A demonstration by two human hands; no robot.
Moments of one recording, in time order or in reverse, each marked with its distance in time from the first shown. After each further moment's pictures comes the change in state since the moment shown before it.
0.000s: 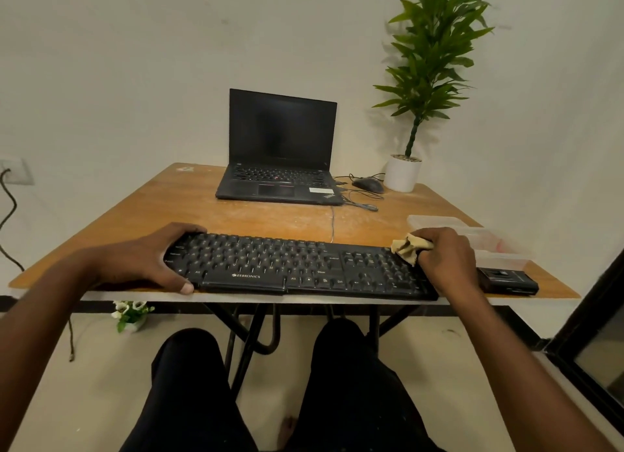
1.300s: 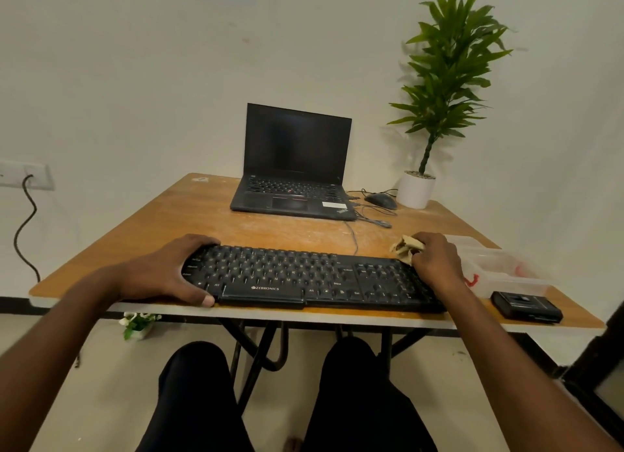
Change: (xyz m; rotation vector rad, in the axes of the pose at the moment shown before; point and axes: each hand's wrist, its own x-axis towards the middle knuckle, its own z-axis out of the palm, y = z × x) left_hand -0.003 -0.001 0.009 0.055 0.111 0.082; right_hand 0.042 -0.023 0.034 0.003 -0.114 0.077
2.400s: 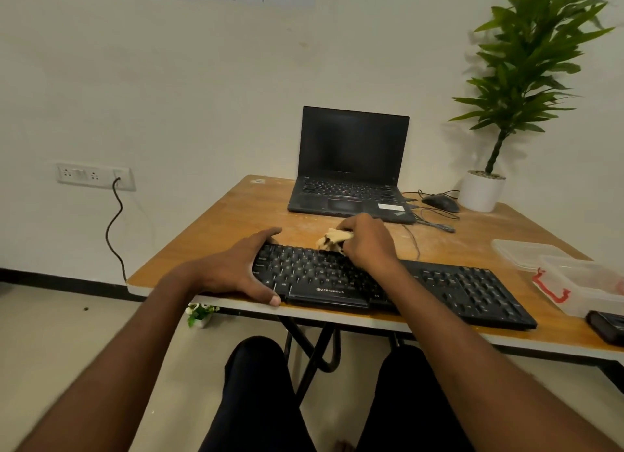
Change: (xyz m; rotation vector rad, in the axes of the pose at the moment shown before) left_hand 0.002 -0.003 -0.002 0.012 0.004 -0.032; right_hand -0.047 -0.180 0.084 0.045 -0.226 -0.379
